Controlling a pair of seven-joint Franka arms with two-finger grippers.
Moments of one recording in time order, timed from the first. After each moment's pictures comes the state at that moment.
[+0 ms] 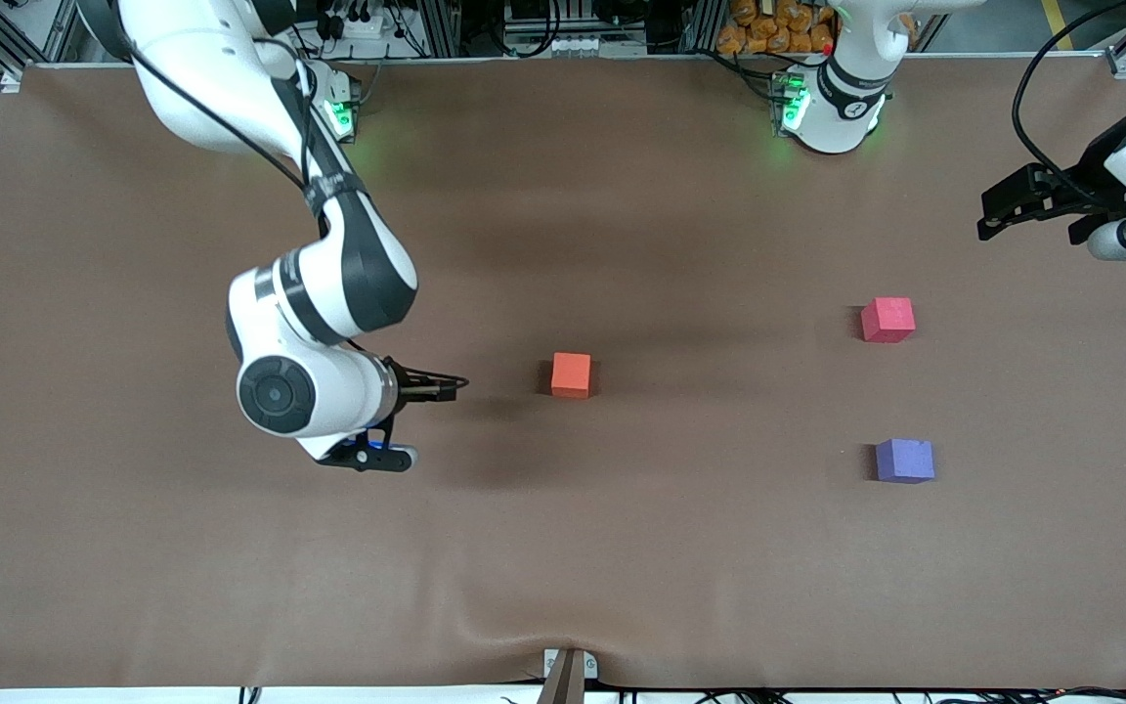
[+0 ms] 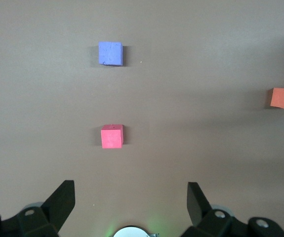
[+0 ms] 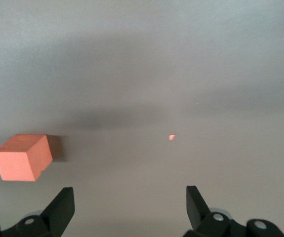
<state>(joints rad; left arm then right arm) -0.02 0.02 -0.08 -1.47 -0.03 1.42 -0.06 0.47 0.69 -0.11 -1.16 0.24 1.60 0.41</state>
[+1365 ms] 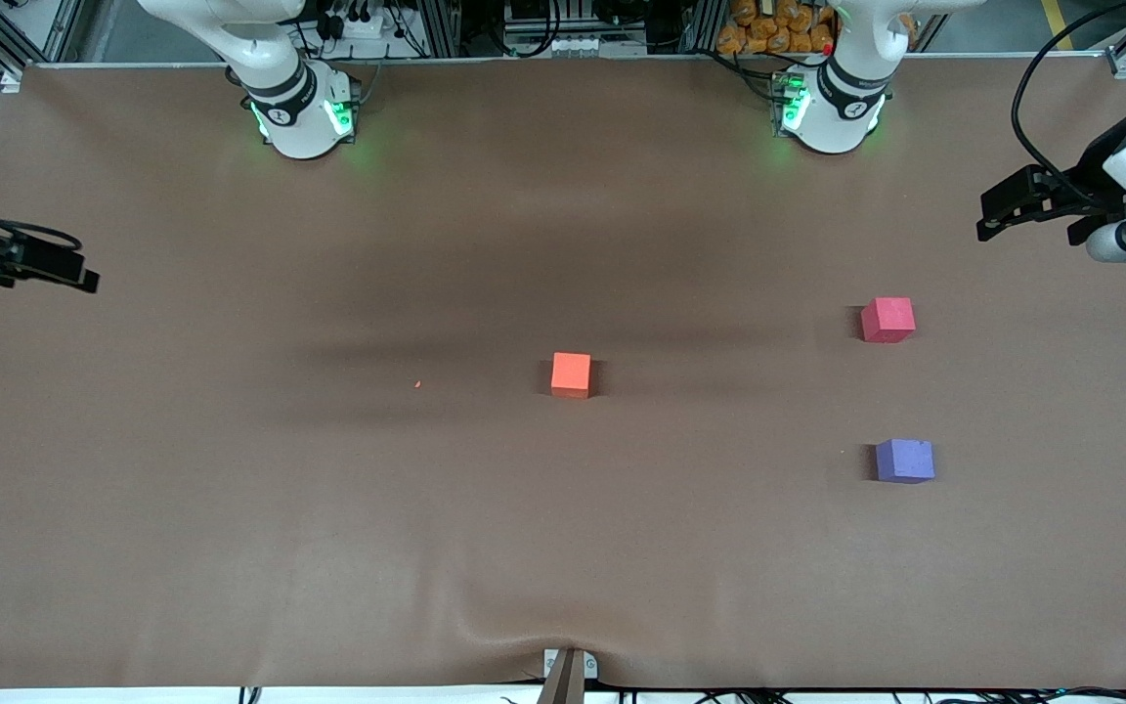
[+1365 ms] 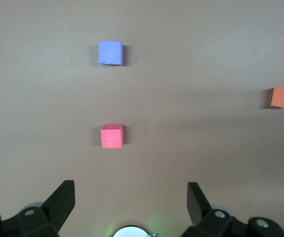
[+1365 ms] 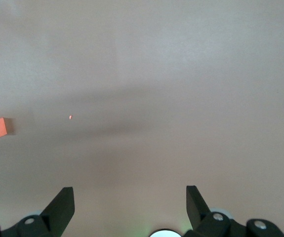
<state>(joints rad) -0.02 0.03 -0.08 -1.47 -0.03 1.43 -0.06 -0.09 0.21 0.07 -1.23 0.05 1.31 0.09</state>
